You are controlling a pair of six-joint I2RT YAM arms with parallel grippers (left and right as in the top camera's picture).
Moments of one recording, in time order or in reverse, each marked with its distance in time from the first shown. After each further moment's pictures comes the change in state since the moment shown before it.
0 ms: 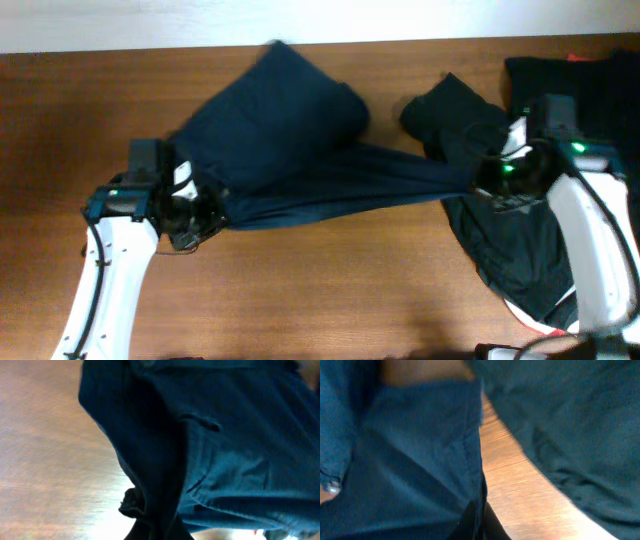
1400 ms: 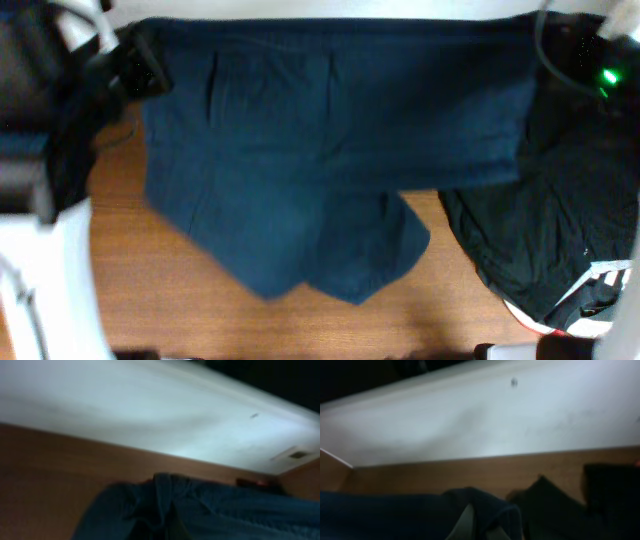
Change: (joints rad) left arm -0.060 0.157 1.166 -0.112 -0.184 0.123; right arm 0.016 0.115 0.946 0.001 -0.105 -0.219
